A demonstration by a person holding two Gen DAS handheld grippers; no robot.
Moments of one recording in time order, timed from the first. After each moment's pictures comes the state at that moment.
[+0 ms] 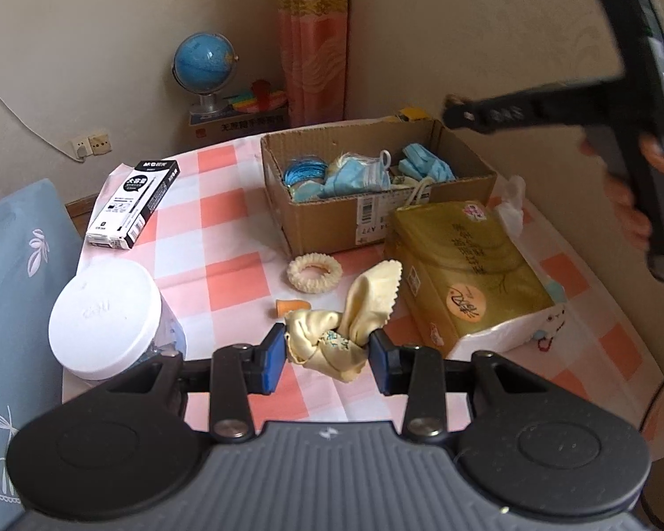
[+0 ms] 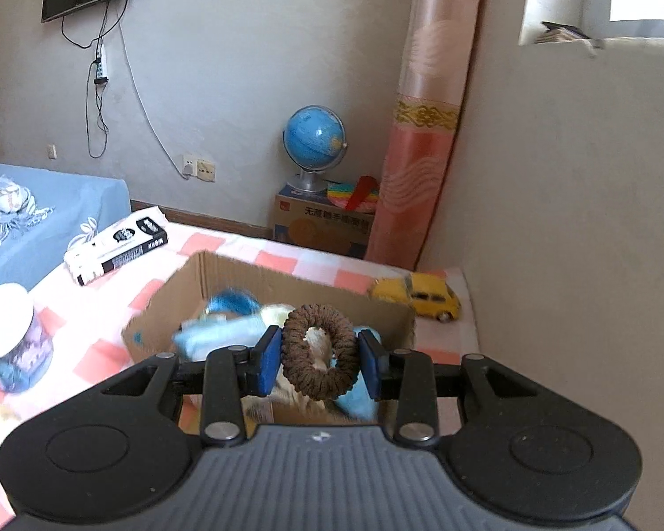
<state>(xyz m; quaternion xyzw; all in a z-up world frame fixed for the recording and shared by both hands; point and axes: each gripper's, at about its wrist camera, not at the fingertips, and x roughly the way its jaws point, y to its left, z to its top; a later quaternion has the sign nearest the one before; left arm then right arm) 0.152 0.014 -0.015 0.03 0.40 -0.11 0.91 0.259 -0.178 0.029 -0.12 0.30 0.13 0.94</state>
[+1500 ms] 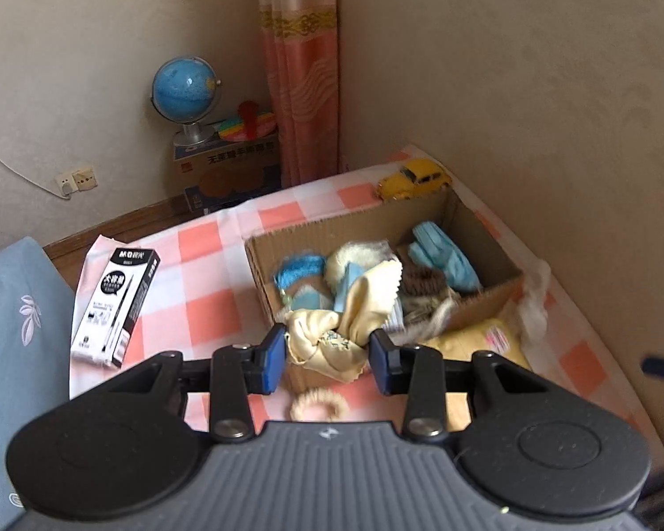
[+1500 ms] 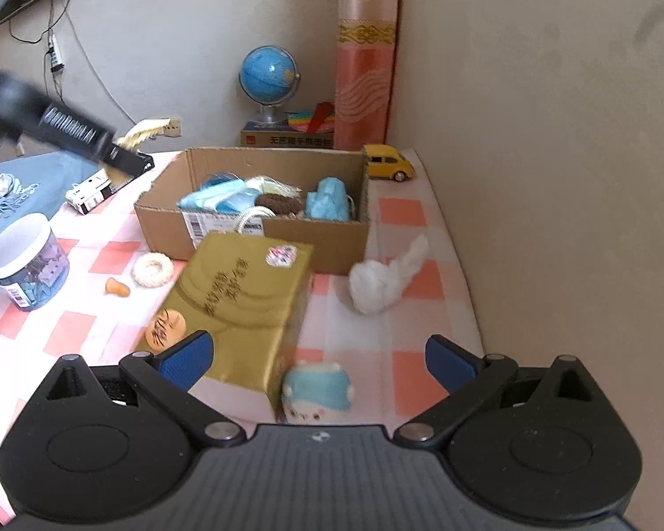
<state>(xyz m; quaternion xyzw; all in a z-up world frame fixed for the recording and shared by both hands) 0.271 -0.015 0.029 0.06 0.40 -0.11 0.91 0.145 -0.215 -0.007 -0.05 0.37 0.06 0.92</state>
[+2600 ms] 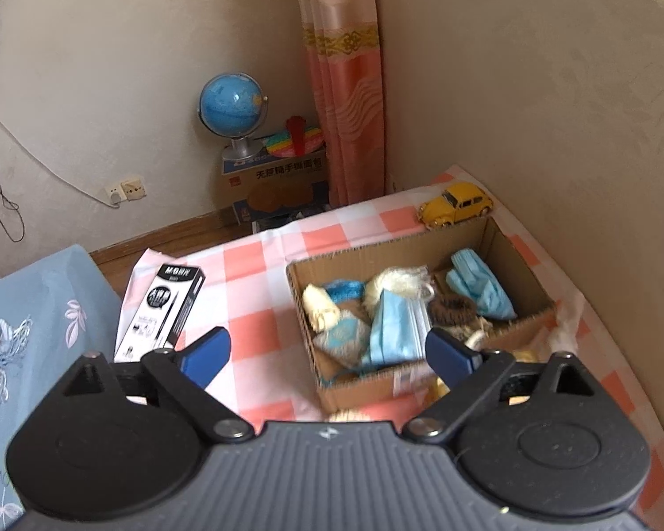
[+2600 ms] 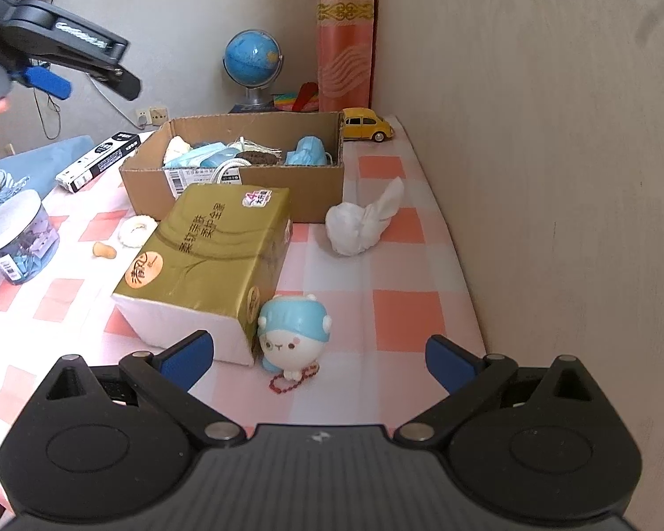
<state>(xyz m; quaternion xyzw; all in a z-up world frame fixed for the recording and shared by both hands) 0.259 -0.024 0.048 0.08 0.39 -0.04 0.92 0.120 -0.236 -0.028 -0.04 0.39 0.05 0.92</state>
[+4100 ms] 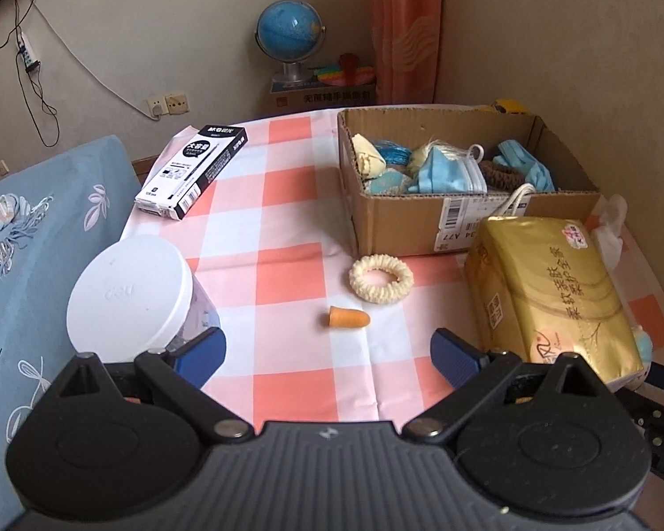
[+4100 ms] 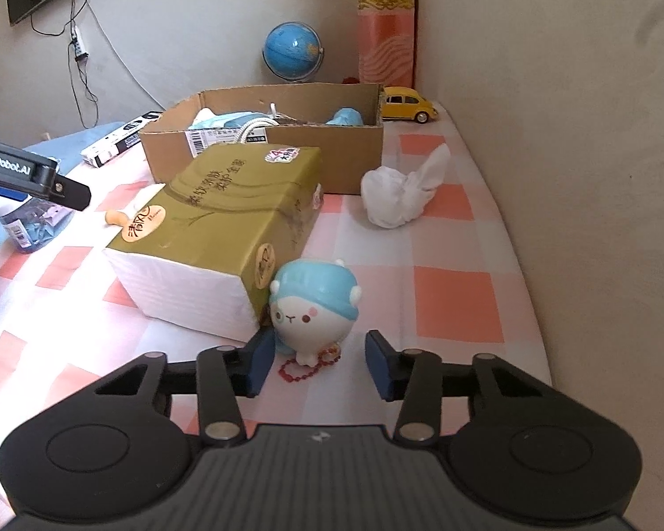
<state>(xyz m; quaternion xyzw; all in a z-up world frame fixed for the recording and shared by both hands) 0.194 0.002 -0.039 0.02 0.43 0.02 0.90 0.132 -0.242 -0.075 -0.03 0.39 0.11 0.91</state>
